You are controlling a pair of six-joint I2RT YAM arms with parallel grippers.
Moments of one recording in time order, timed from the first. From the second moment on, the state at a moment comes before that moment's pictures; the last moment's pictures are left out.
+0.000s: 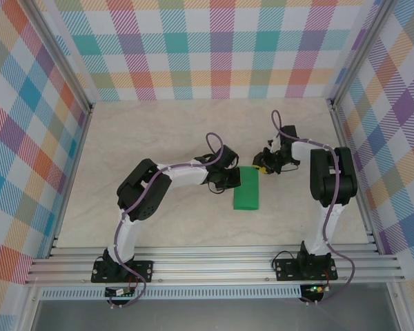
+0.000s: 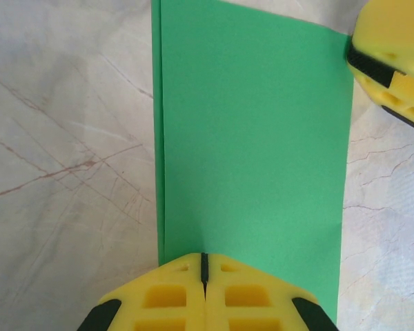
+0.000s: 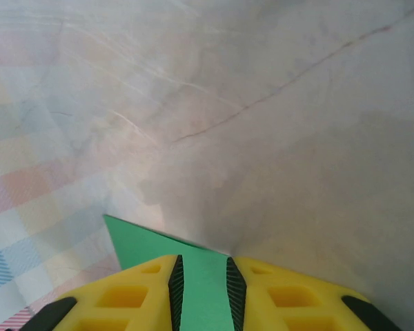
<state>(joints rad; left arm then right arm) -0.80 2.13 1.42 -0.27 0.24 -0.89 0.09 1.99 1.20 -0.46 -0.64 0.48</state>
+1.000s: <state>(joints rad) -0.80 2.13 1.42 -0.27 0.24 -0.87 0.09 2.01 1.25 -0.52 -0.66 0.50</state>
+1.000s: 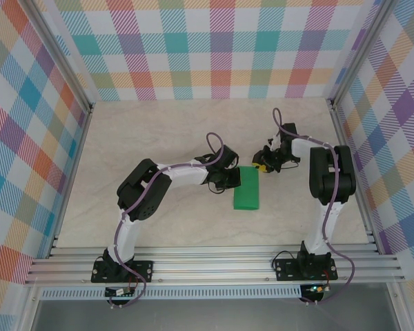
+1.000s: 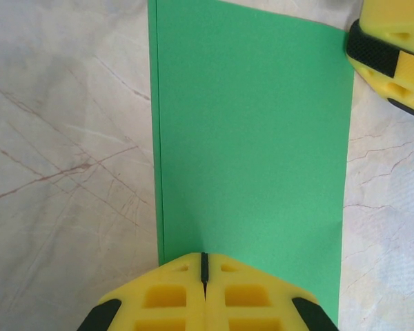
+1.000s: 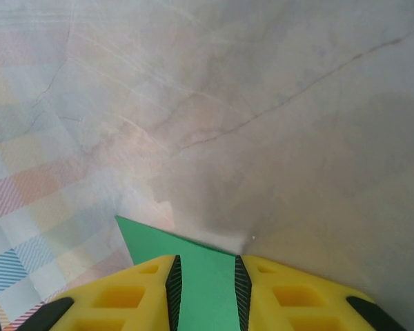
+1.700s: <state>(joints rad) -0.80 2.13 1.42 -0.28 0.24 -0.87 0.11 1.83 0.95 -0.44 -0.73 0.47</state>
